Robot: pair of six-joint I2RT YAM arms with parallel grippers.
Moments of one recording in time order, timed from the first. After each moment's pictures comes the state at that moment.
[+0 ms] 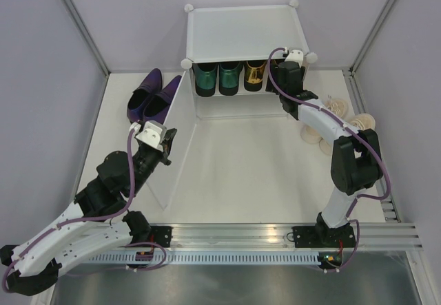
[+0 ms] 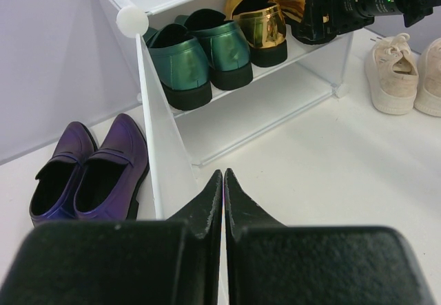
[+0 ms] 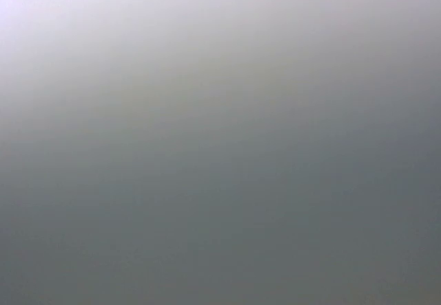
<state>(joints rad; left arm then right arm) -0.93 0.58 0.84 -0.24 -0.45 0.13 0.32 1.79 1.38 -0.01 0.39 0.23</state>
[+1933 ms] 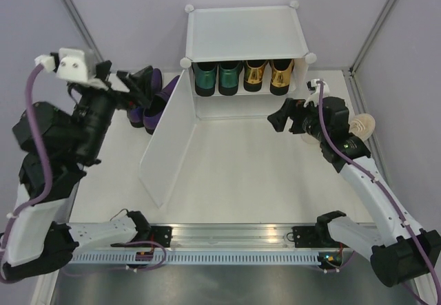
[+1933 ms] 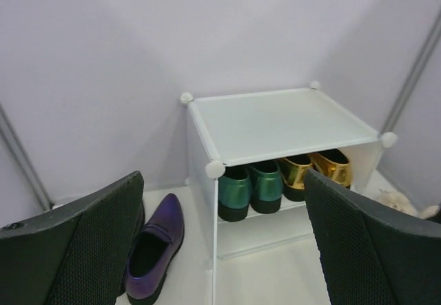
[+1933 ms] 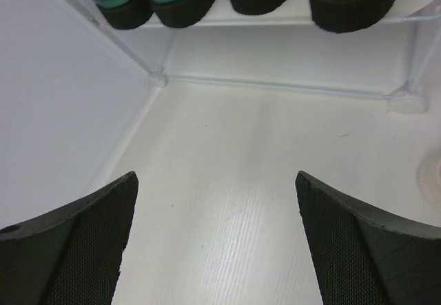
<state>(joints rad) -0.91 0.92 1.72 -0.50 -0.62 0.11 0.28 1.03 0.98 -0.31 -0.18 0.37</state>
